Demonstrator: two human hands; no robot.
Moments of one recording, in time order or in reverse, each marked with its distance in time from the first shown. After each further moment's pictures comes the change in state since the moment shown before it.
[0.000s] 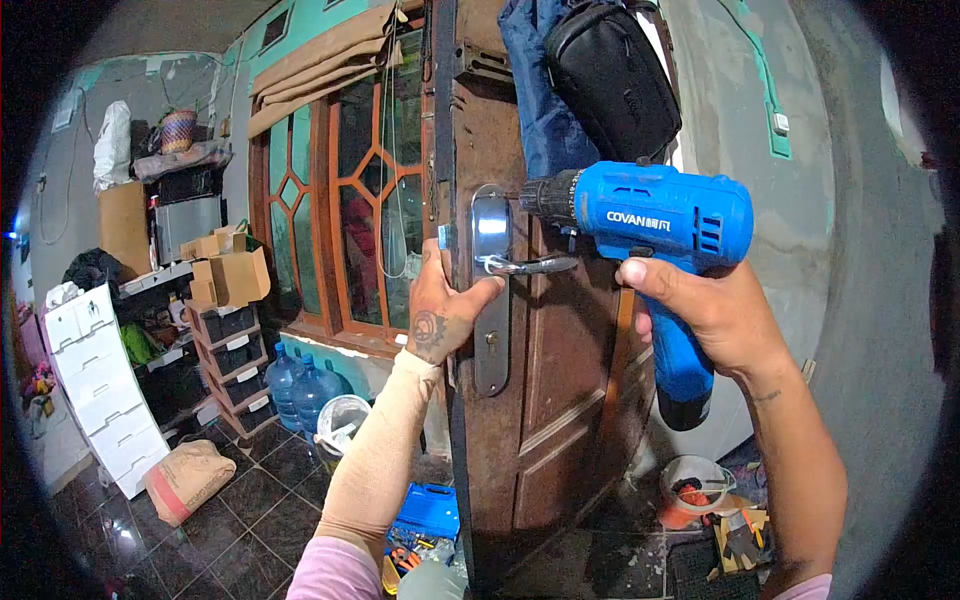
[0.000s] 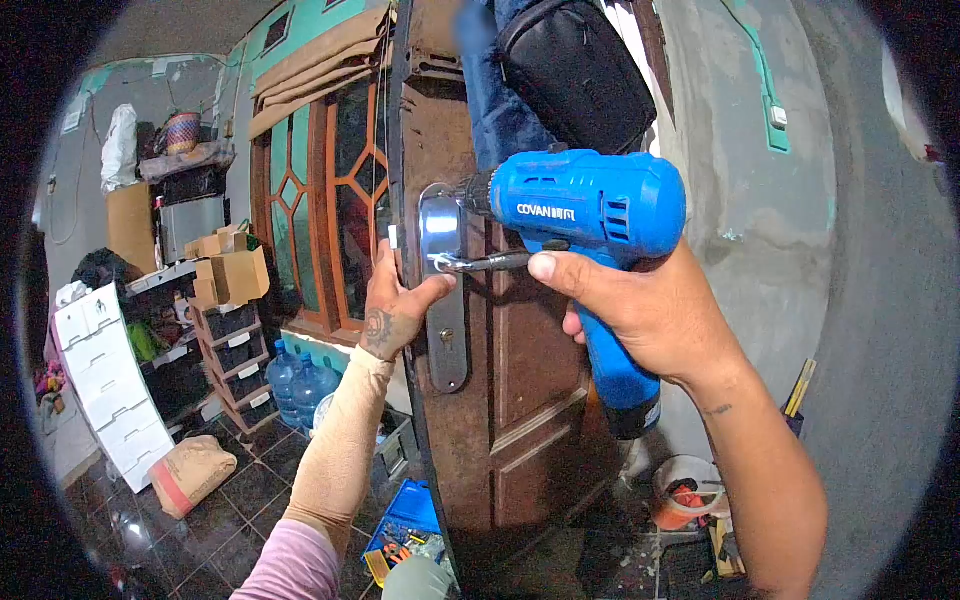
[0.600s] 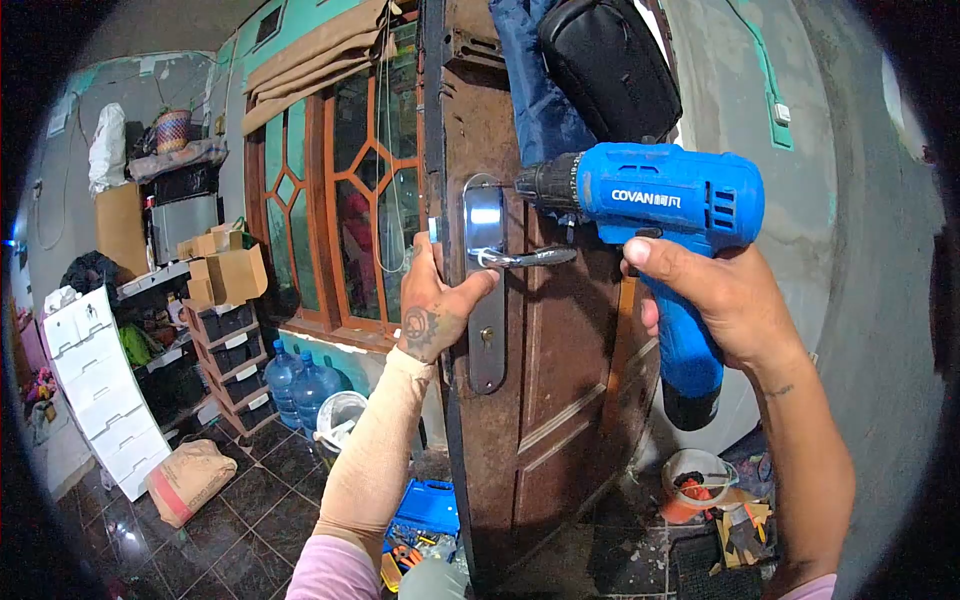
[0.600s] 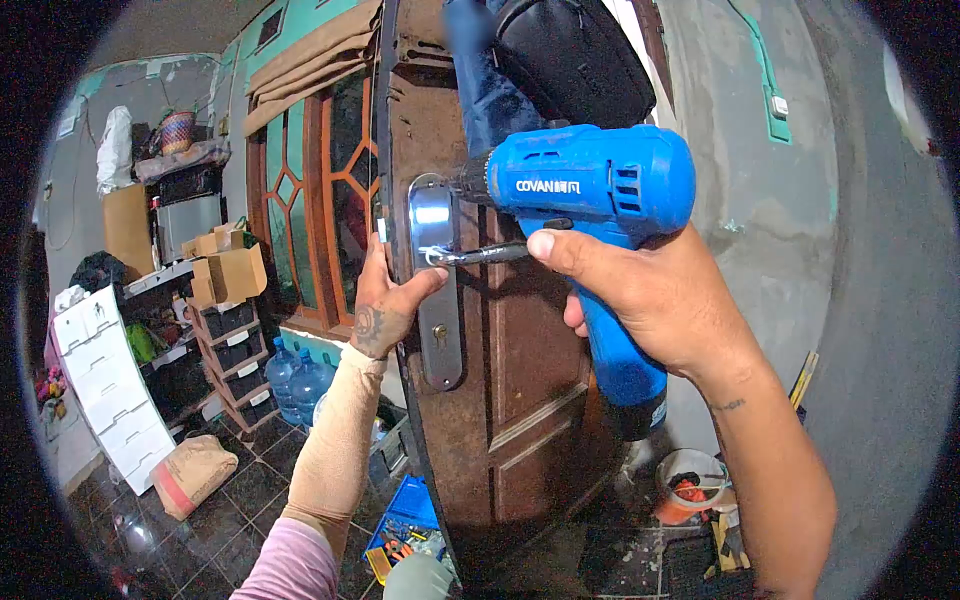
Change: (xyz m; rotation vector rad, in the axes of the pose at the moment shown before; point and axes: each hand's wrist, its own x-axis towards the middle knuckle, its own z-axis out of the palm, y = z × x) left_hand 0.003 -0.014 0.004 -0.054 0.002 0.062; right_hand 0.004 -0.003 -0.003 -0.027 0.019 0.028
